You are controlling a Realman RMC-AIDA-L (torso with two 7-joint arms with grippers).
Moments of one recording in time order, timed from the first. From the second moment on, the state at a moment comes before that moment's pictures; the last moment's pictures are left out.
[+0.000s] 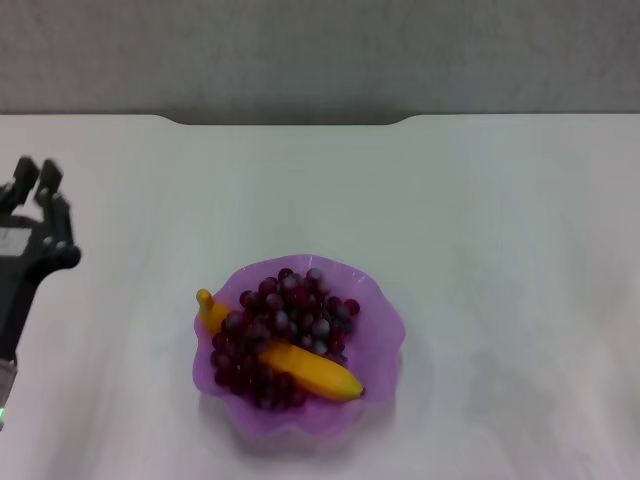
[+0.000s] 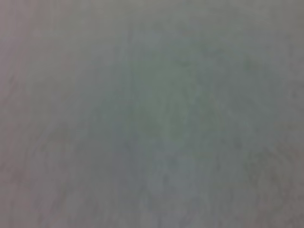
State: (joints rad) left arm -0.05 -2.02 -0.95 -0.77 2.51 1.18 0.09; right arm 0.18 2.01 -1.95 -0.34 0.34 -1.29 0.04
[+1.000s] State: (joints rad) left arm -0.15 -2.04 -1.02 -0.44 2.49 1.17 -0.12; right arm 0.18 2.01 -1.92 -0.32 0.34 -1.17 0.05
